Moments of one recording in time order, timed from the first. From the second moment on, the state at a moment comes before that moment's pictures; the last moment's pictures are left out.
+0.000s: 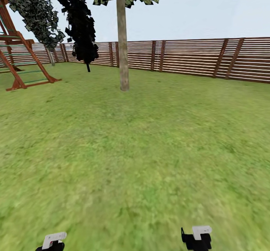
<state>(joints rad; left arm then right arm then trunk) -0.42 0.22 0.07 -0.07 0.12 -0.31 -0.13 -0.41 -0.02 -0.38 -0.13 0.51 -0.50 -0.18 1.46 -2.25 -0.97</state>
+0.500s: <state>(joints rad) -0.42 0.22 0.07 -0.07 0.12 -0.31 -0.13 -0.41 -0.02 -0.38 -0.12 0.51 -0.50 -0.18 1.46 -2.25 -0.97</state>
